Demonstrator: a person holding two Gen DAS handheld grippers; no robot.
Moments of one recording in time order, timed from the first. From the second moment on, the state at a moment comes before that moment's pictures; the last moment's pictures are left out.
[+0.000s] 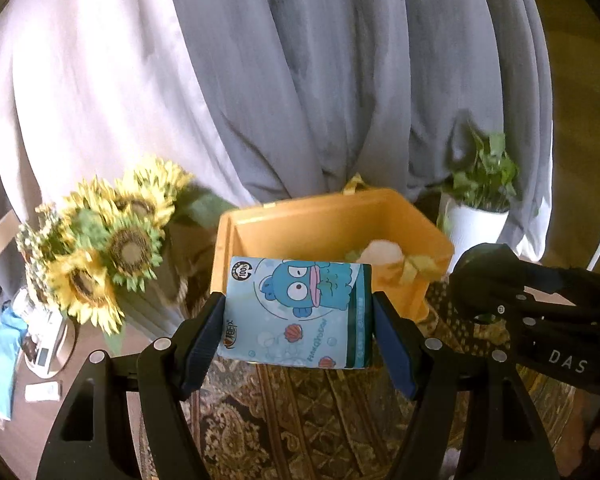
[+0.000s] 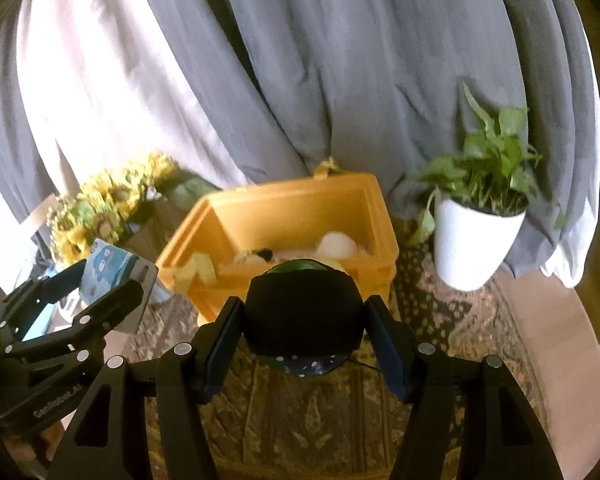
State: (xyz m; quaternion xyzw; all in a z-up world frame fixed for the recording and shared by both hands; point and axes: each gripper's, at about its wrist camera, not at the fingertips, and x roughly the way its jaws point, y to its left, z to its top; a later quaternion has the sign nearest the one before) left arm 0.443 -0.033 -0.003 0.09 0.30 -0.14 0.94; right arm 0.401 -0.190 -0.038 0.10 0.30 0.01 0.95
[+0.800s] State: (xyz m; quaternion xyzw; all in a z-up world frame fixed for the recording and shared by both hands) left arm 0.501 -0.028 0.045 0.07 0.24 -0.11 0.96; right arm 0.469 -0.184 0.008 0.08 0.23 0.02 0.97
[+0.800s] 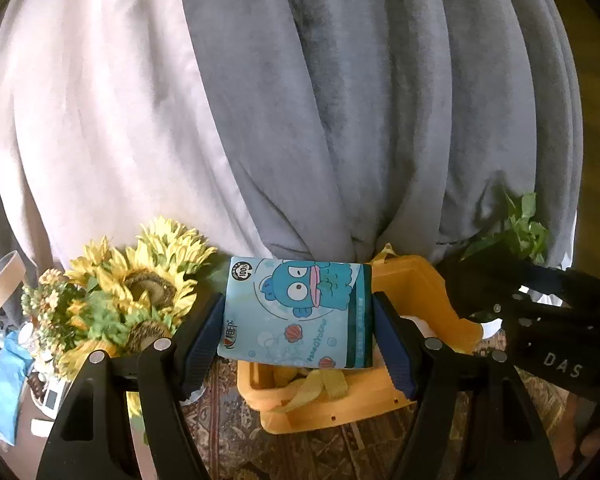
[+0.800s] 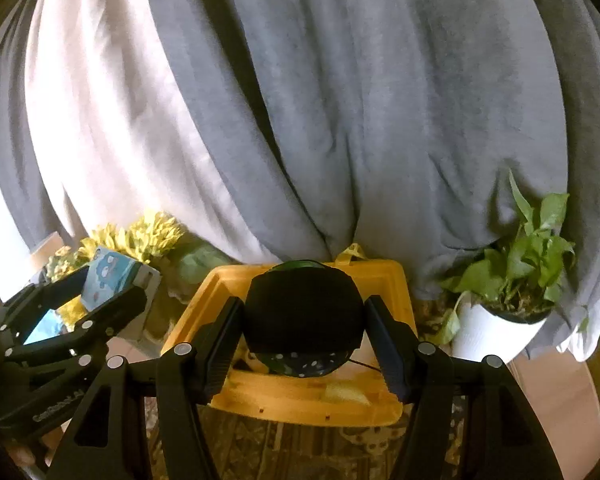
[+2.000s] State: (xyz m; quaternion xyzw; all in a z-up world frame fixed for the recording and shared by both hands) left arm 0.665 -0.054 -0.055 0.06 0.44 -0.13 0.89; right arm 0.649 -0.212 -0.081 0.12 0.43 0.06 0.89
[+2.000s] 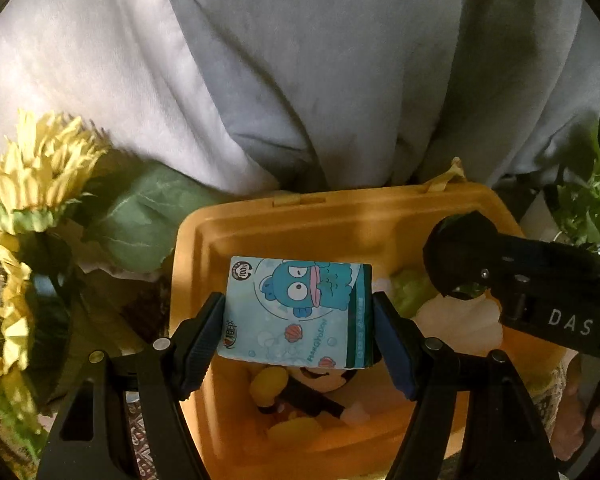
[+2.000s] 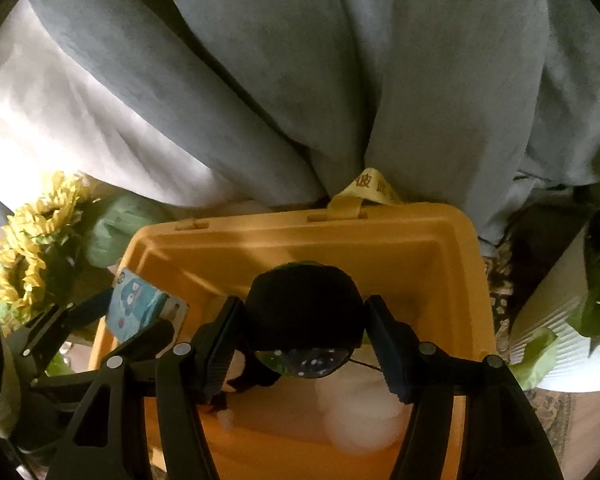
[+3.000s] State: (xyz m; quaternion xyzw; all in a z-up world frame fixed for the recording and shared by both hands) left arm 0.551 -0.028 0.002 0.05 0.37 -0.07 0.93; right arm 0.511 -0.194 -0.002 0.08 0.31 0.01 0.95
